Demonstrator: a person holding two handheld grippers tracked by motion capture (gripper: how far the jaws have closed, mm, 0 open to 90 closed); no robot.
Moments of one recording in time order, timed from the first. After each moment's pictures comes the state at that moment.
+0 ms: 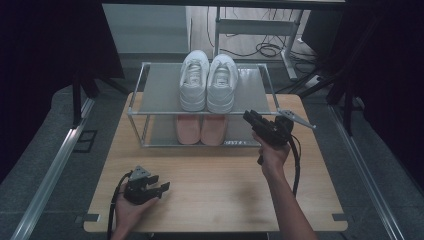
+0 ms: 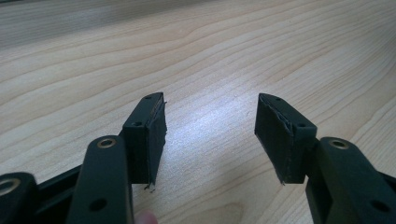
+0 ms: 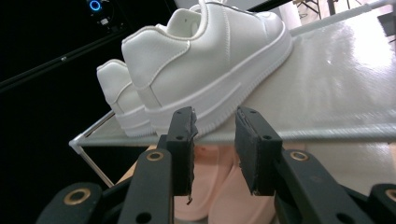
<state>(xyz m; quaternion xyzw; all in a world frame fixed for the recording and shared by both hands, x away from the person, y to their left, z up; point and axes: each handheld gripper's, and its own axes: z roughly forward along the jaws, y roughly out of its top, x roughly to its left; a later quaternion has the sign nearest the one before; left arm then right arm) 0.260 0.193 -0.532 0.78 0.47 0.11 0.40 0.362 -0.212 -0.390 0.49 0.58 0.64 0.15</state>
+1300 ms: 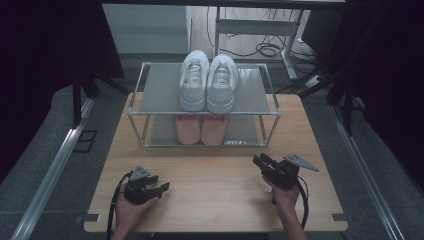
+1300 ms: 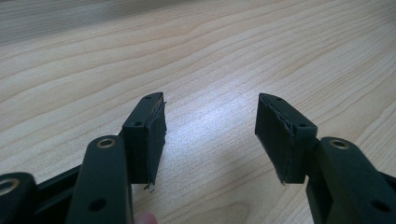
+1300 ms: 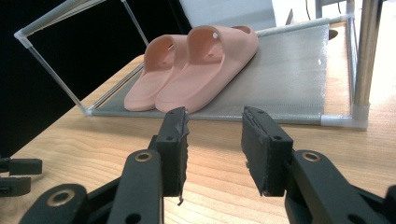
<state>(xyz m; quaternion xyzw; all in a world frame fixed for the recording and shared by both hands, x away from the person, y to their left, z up) 0.261 0.194 -0.534 0.78 0.48 0.11 0.39 0.301 -0.257 -0.500 0.49 0.64 0.57 0.16</state>
